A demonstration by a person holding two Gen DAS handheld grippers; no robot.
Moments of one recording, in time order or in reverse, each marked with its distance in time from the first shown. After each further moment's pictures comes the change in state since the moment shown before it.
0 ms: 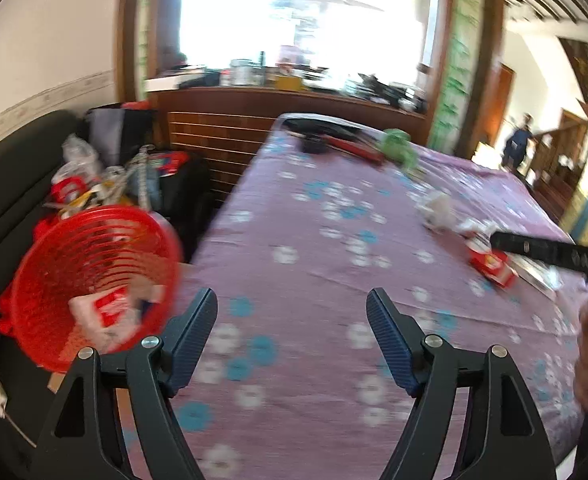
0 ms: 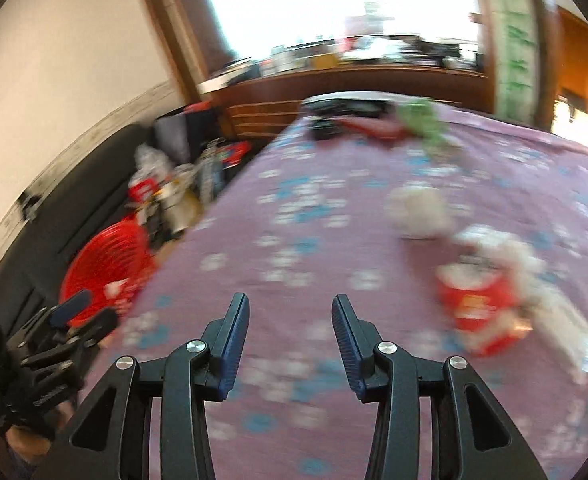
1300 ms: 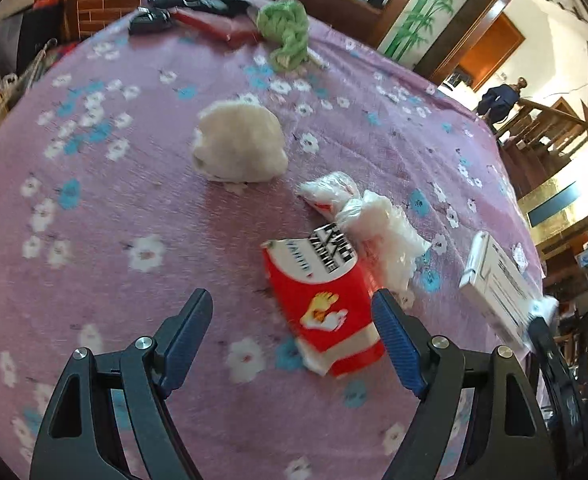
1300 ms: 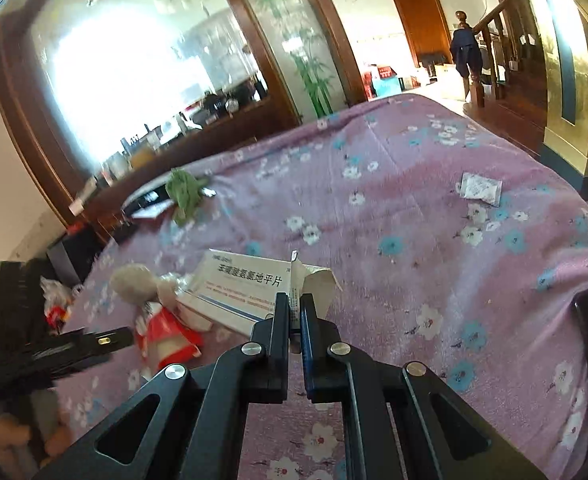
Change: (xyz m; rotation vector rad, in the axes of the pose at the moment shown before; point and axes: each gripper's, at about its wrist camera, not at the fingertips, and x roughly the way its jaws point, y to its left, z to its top) left arm 0.176 -0.219 0.048 -0.158 0.453 -0.180; right arm -0.081 -0.226 -0.044 0.369 -0.234 -0.219
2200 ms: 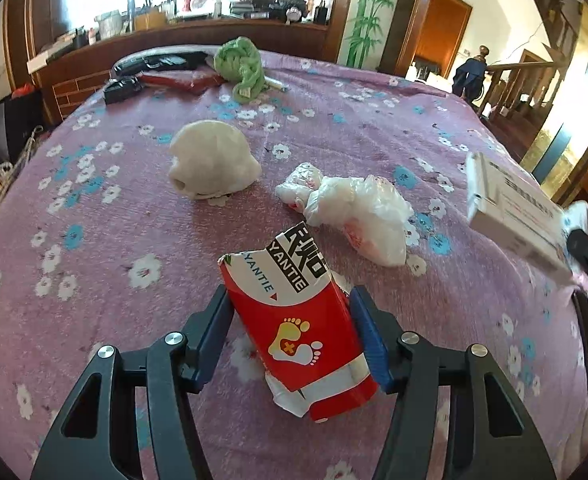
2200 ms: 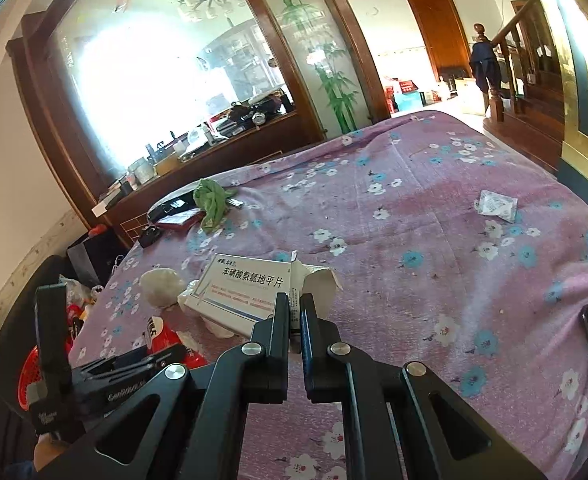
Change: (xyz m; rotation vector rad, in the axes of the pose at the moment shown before) left arm -0.009 -0.011 -0.041 0.263 -0.193 0.061; right arm -0.009 0.010 -0.002 -0.048 -0.043 0.082
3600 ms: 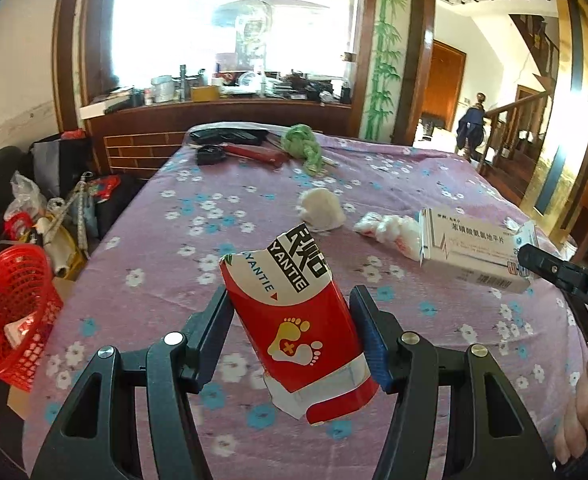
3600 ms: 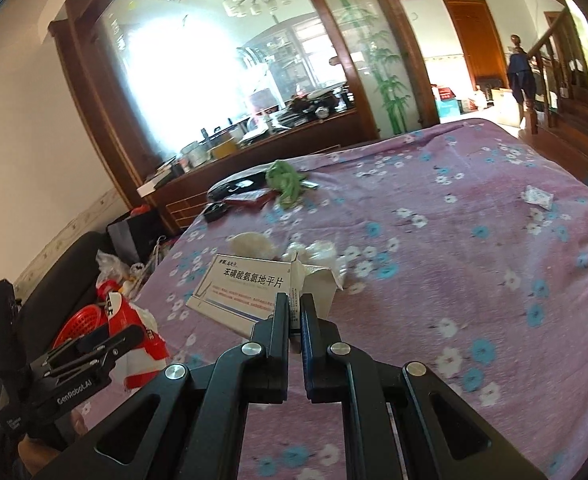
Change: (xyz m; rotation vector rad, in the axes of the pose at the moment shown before) left arm -0.142 0.079 -0.057 0.016 -0.265 0.078; right arm -0.038 0.096 -0.050 -0.086 0.016 0.122
